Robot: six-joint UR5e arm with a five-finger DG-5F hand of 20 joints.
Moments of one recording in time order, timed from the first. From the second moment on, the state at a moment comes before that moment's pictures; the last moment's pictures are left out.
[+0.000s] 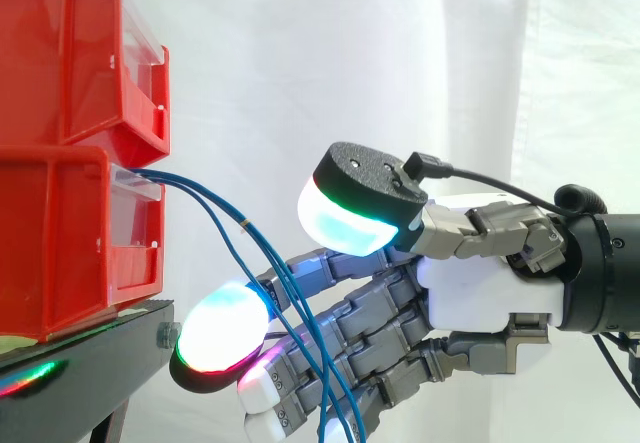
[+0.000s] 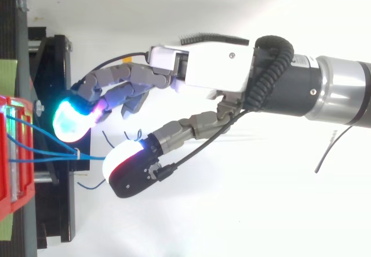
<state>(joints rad) 0.11 -2.33 -1.20 -2.72 -1.38 -0.29</state>
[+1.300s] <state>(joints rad) 0.08 -2.39 -1.20 -2.59 -1.55 -0.09</state>
